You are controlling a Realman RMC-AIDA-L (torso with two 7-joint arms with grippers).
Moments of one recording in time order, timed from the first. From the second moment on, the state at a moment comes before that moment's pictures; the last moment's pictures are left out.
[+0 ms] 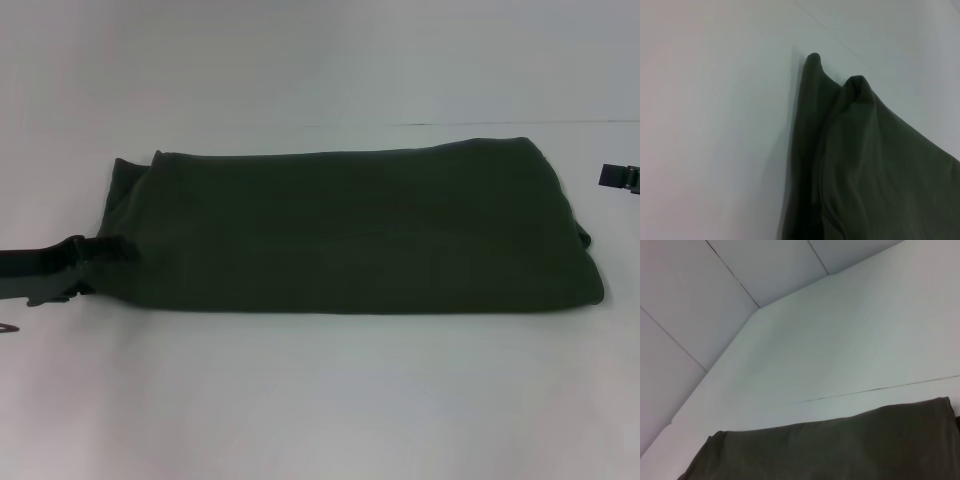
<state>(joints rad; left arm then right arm) -0.59 -2.07 0.44 0.77 2.48 1.24 -2.54 0.53 1.91 -0.48 -0.72 -2.10 -1.42 2.04</state>
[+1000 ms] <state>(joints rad) -0.58 -2.08 0.44 0.78 2.48 1.19 -2.50 0.53 1.92 -0.48 -0.72 -2.10 -1.43 2.04</state>
